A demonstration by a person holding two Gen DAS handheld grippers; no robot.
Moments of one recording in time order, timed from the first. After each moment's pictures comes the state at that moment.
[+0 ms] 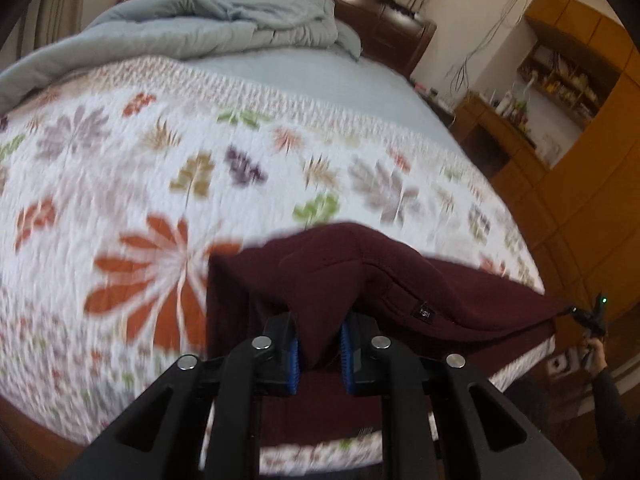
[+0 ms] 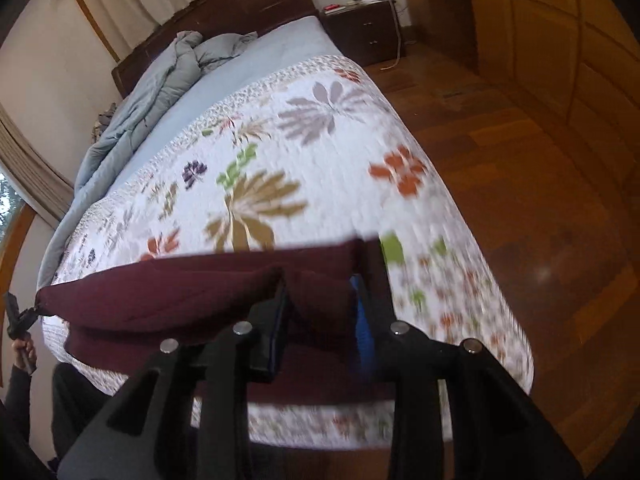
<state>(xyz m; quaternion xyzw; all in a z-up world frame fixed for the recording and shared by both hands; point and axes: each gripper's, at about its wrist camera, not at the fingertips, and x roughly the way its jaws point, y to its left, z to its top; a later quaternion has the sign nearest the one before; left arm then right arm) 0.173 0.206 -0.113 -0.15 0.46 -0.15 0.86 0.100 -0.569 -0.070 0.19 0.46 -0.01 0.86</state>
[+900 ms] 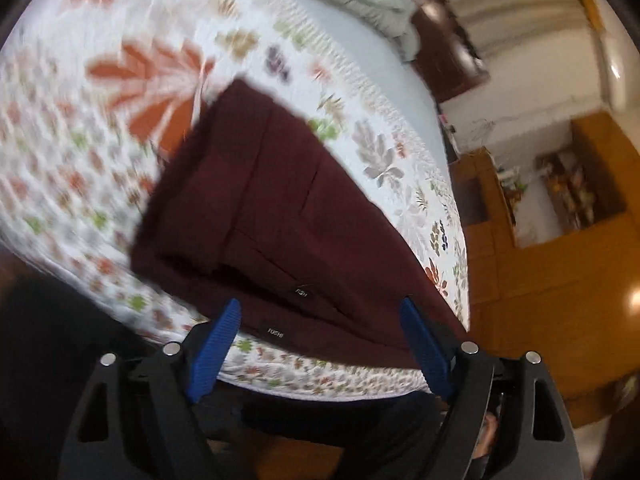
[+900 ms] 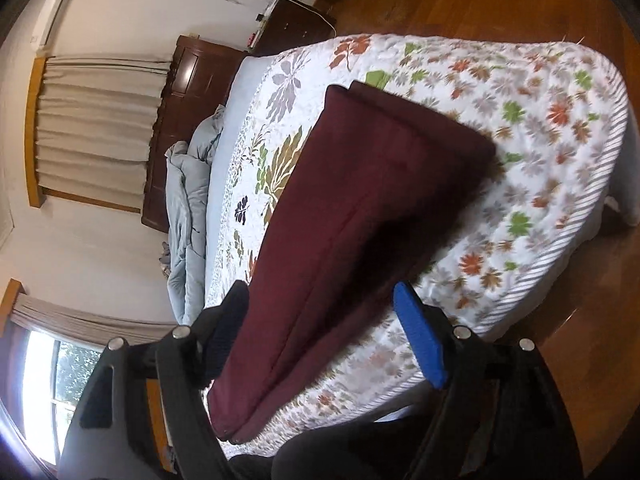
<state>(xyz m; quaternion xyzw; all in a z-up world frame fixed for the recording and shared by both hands) 0.104 0.200 -0.161 -0.40 0.50 -0.13 0.76 0.037 -0.530 -0.142 0.55 0.36 -0.01 0.76</state>
